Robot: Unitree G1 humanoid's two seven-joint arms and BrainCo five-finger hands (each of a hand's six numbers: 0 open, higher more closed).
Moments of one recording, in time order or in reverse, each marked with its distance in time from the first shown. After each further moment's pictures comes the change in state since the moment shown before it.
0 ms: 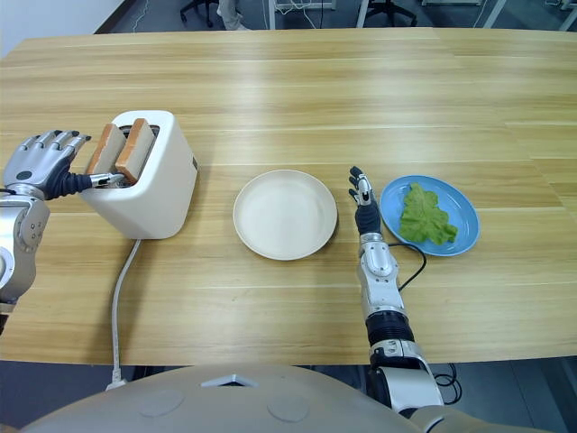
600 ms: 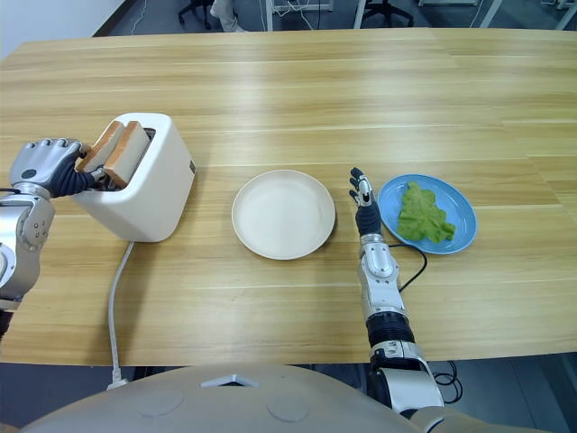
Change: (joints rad) left arm -0.021 -0.030 0.004 0.008 -0.050 -0.072 0.101; right arm 0.002 -0.002 -0.001 0.000 0.000 0.000 0.000
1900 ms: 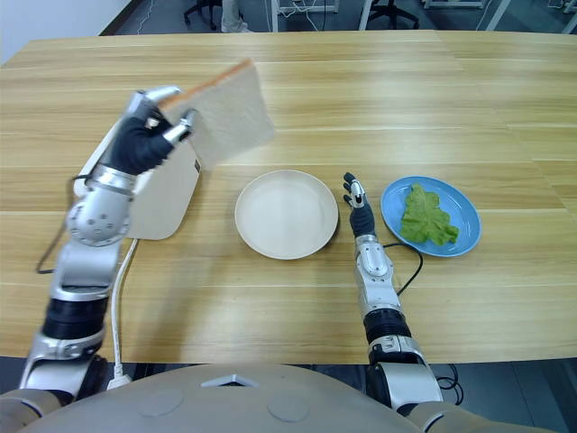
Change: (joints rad) left arm -0.184 -0.552 -0.127 -0.190 -0.631 -0.267 -0.018; right arm -0.042 -0.011 0.023 0.093 -0.010 0.001 0.000
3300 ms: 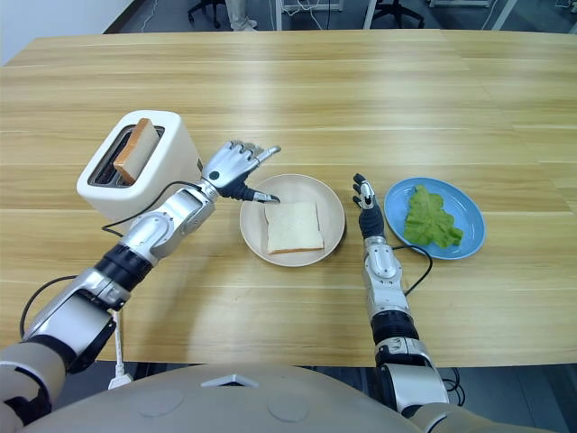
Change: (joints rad) left arm -0.243 0.147 -0.456 0.459 0.835 -0.023 0.401; right arm 0.031 -0.024 -0.023 -0.024 0.006 -0.003 -0.002
